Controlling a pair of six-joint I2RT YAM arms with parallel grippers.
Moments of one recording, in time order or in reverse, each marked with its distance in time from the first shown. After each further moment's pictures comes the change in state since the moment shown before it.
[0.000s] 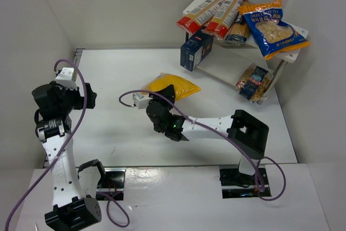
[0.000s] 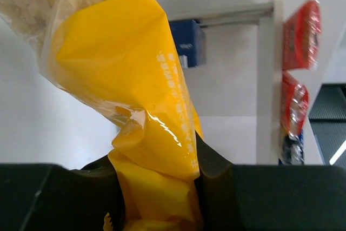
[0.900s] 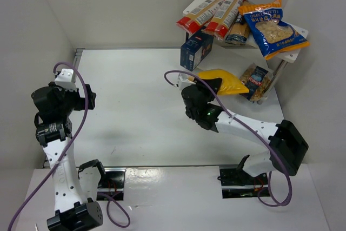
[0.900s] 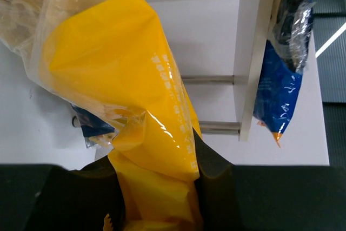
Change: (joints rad) left arm 0.000 -0.051 -0.011 0.008 -0.013 0.001; right arm -0.275 -0.401 -0.210 -0.286 0.180 0.027
